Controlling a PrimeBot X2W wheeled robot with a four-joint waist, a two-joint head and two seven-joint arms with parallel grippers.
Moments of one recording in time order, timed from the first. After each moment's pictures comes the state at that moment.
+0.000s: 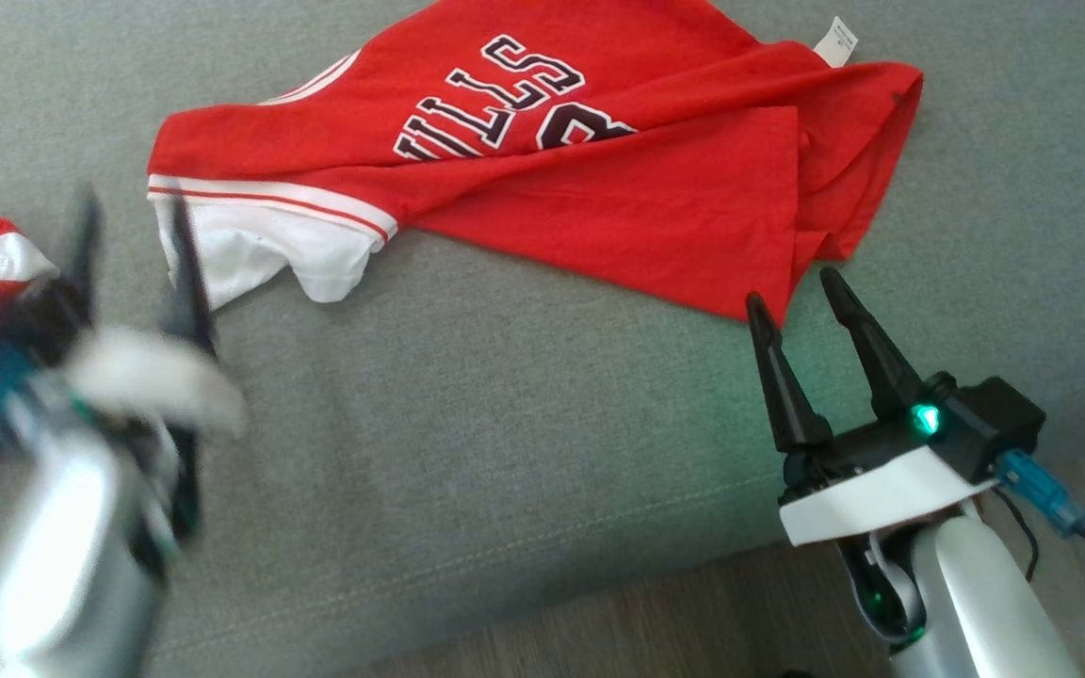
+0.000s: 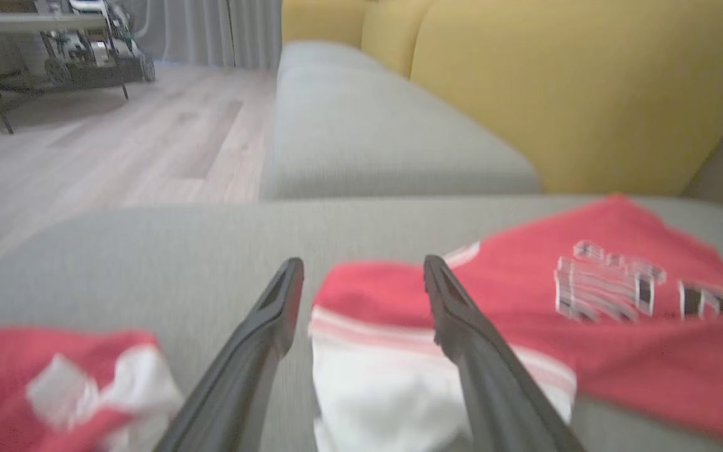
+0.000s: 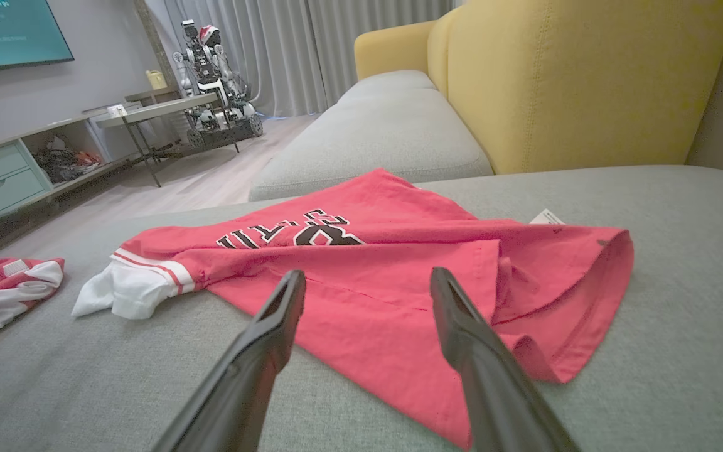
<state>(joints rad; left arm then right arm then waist) -0.43 0.39 -0.37 0.27 -0.55 0.24 -0.26 -0.16 -0.04 0.15 0.09 0.20 0.13 -0.26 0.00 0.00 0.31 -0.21</state>
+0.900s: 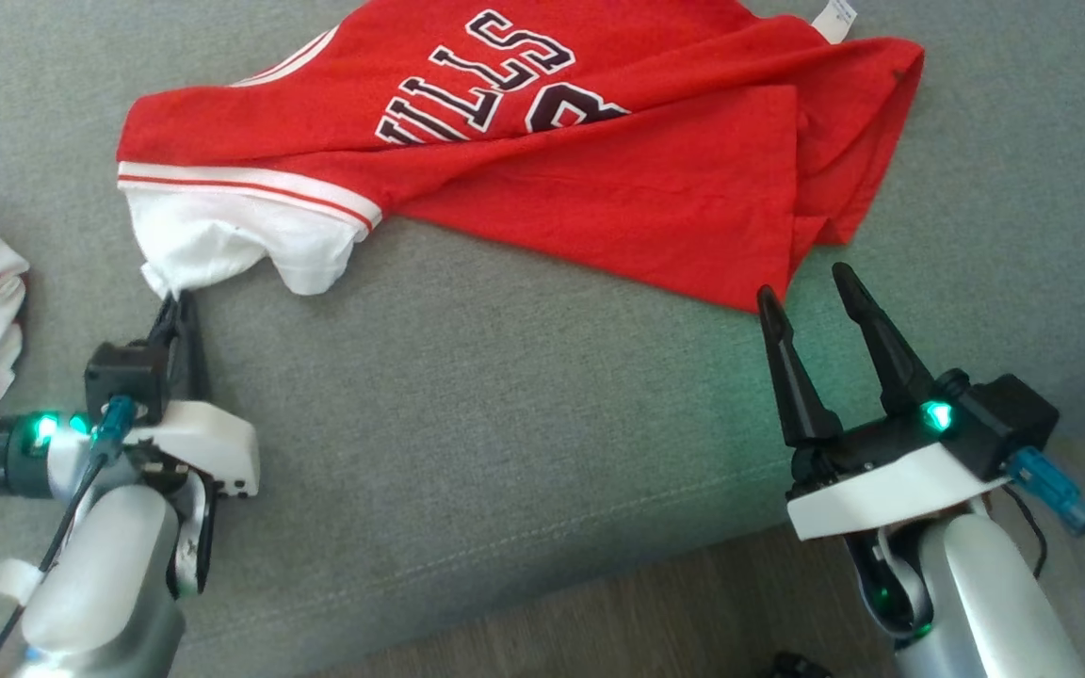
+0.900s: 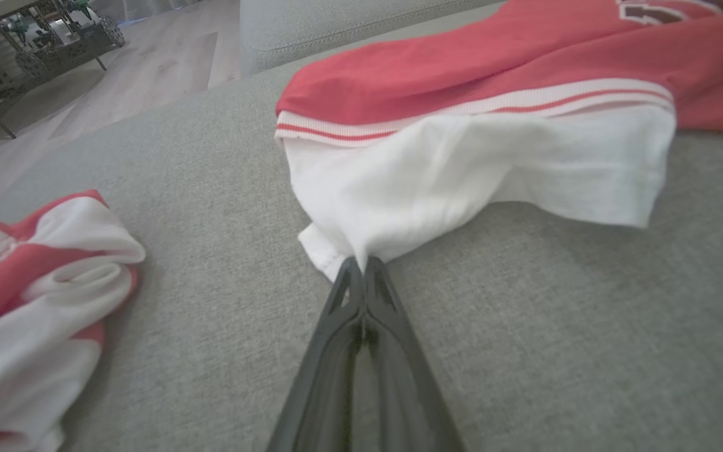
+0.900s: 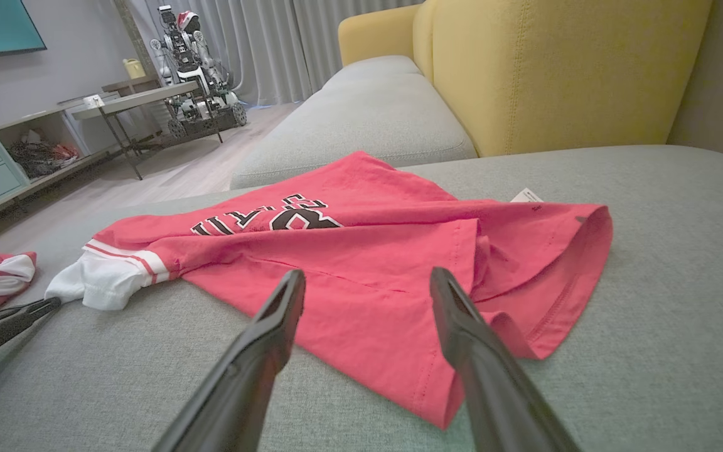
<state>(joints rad) -0.36 0.34 -0.41 0.50 -0.28 0.25 -0.26 -0.15 -0.04 0.13 0.08 0.21 0.13 -0.26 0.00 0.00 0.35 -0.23</state>
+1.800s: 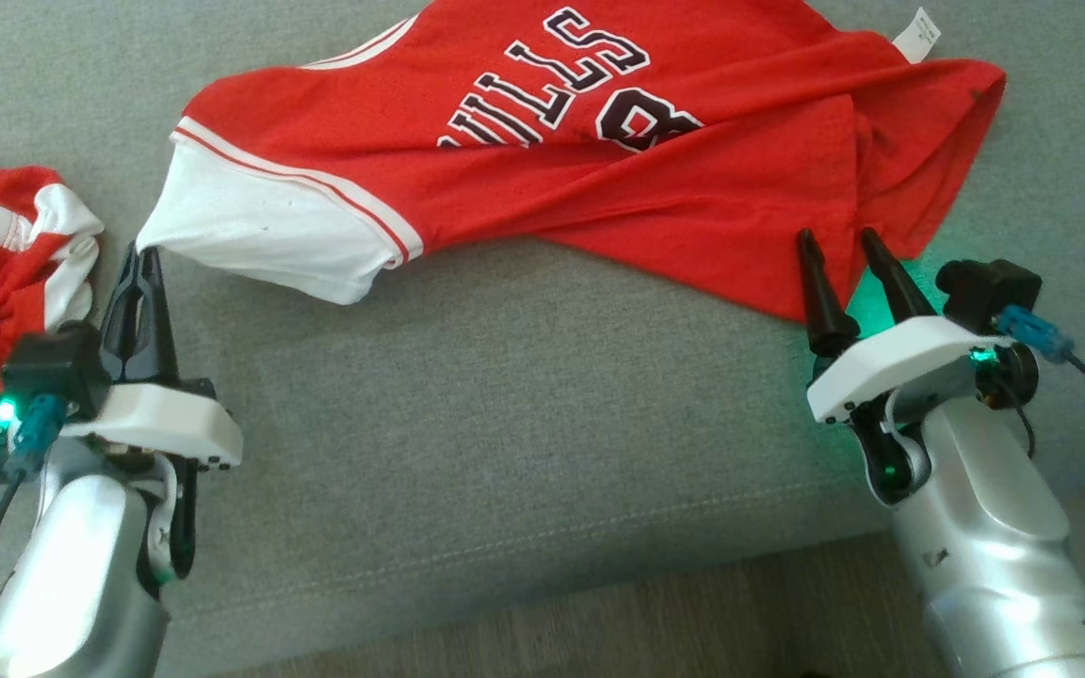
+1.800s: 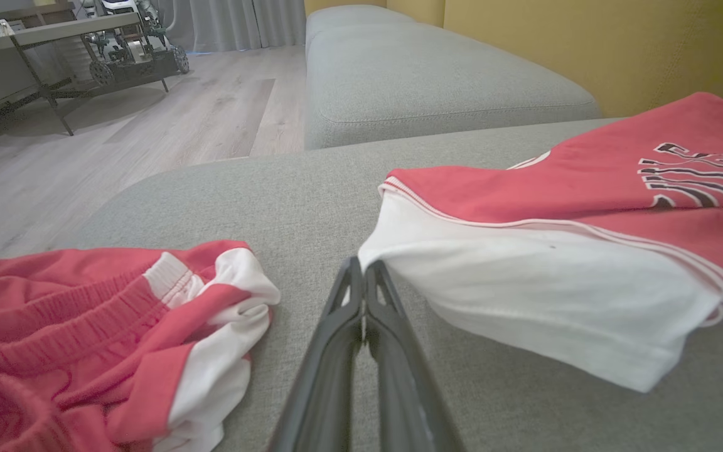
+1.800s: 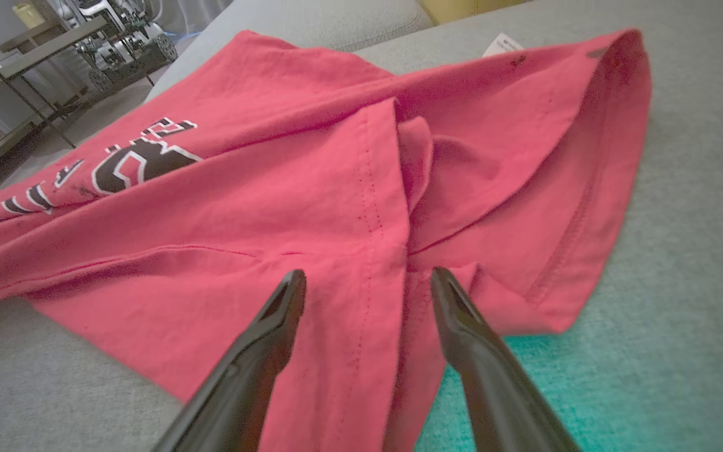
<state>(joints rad) -0.30 0.32 -0.27 0.28 -0.32 0.20 -0.26 -0.53 -0.05 0.04 0.73 0.33 0.13 -0.26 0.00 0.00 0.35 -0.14</state>
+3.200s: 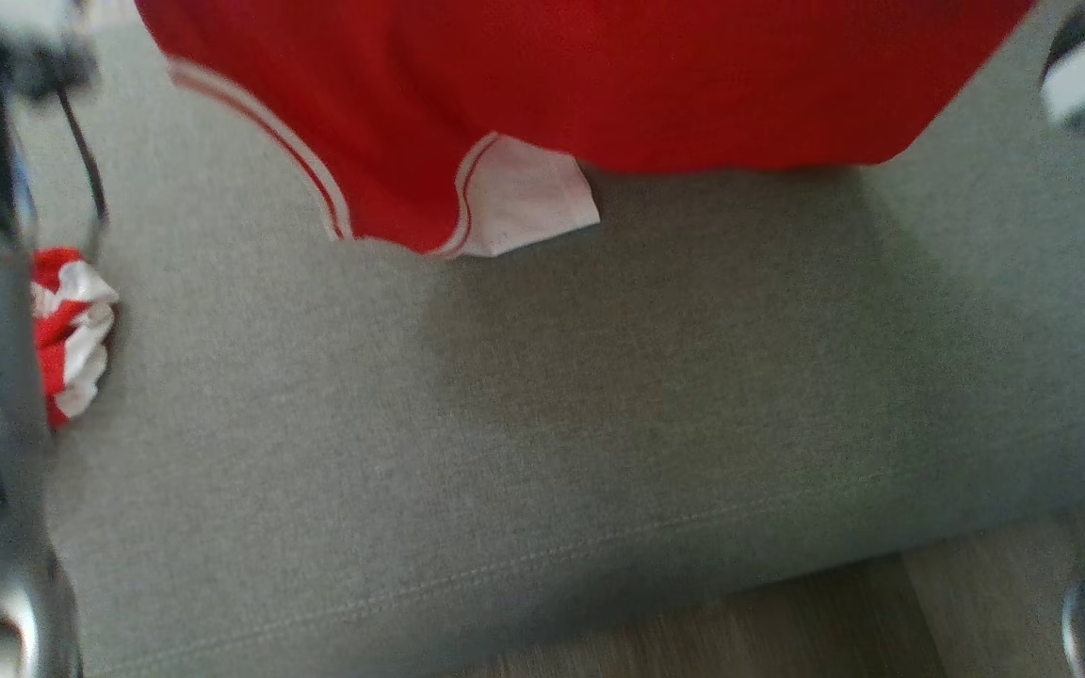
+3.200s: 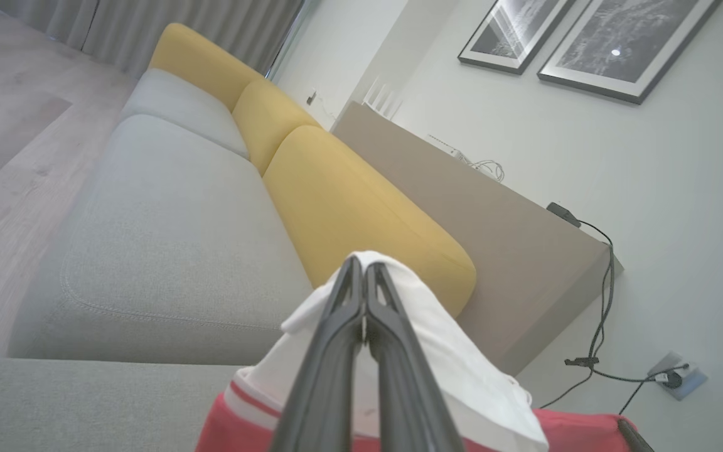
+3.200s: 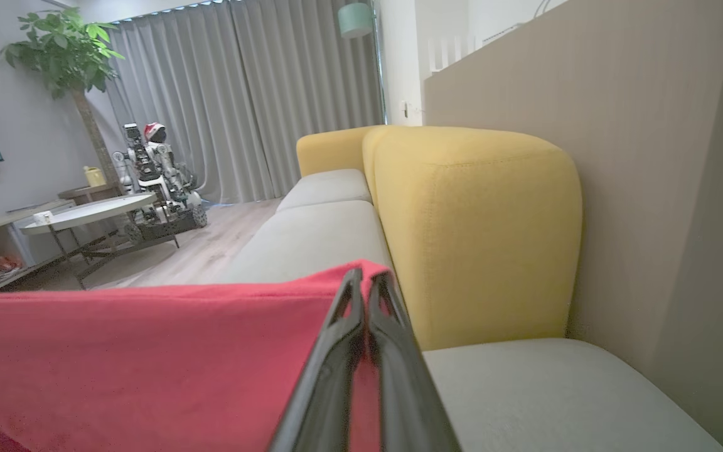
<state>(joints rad) -0.83 0.27 -0.10 0.04 -0.91 0.18 0.35 -0.81 -0.18 -0.13 0.29 0.36 0.13 0.19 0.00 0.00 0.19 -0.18</state>
